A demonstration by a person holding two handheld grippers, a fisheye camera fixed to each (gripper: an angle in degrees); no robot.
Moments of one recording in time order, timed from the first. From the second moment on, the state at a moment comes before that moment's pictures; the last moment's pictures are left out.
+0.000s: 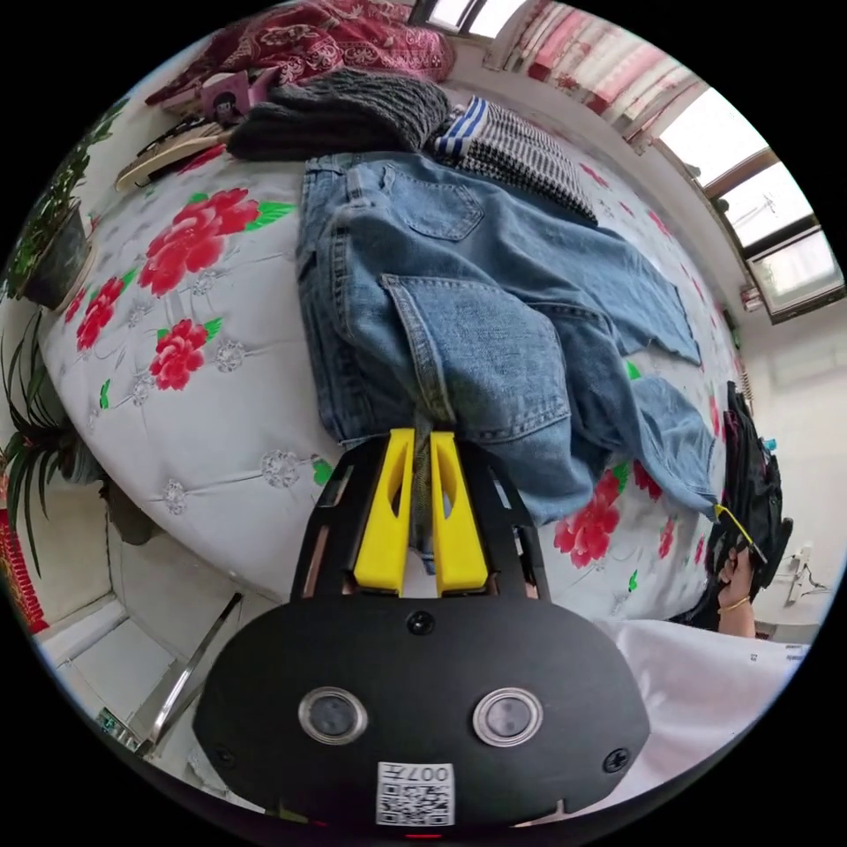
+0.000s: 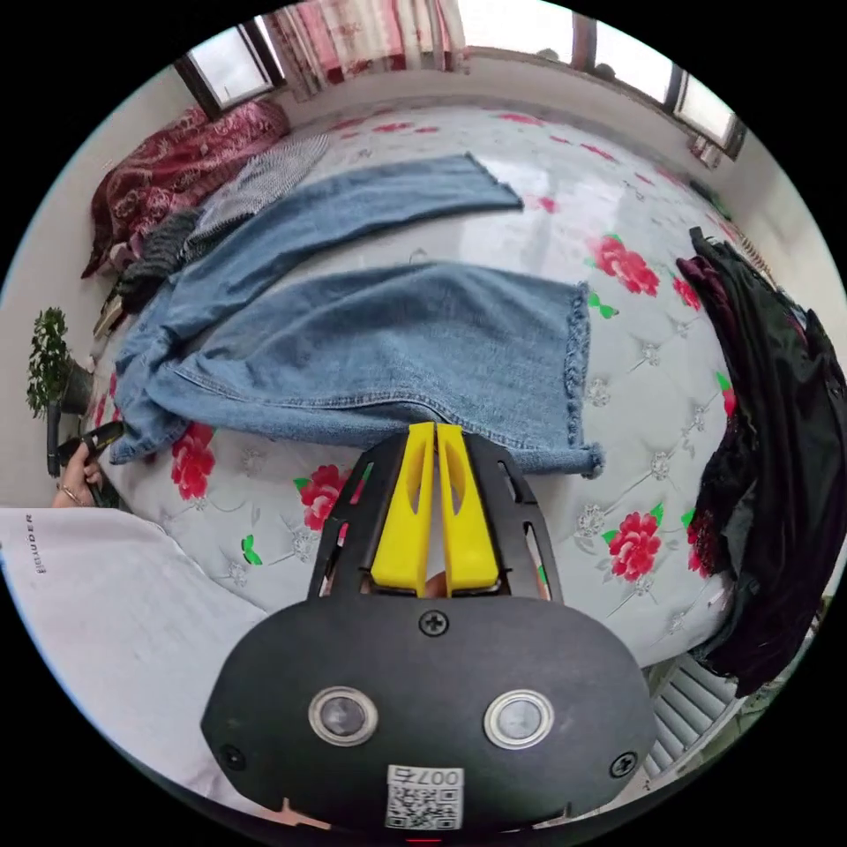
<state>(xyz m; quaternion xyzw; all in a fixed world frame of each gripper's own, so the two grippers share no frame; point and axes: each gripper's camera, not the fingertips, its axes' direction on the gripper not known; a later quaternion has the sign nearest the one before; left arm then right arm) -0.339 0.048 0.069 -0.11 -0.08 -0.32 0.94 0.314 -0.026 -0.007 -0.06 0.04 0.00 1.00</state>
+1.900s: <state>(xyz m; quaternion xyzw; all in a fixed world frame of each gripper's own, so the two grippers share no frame) -0.324 0.252 -0.004 -0.14 -0.04 -0.40 0.90 0.415 0.026 -0.002 -0.04 0.12 0.18 0.98</state>
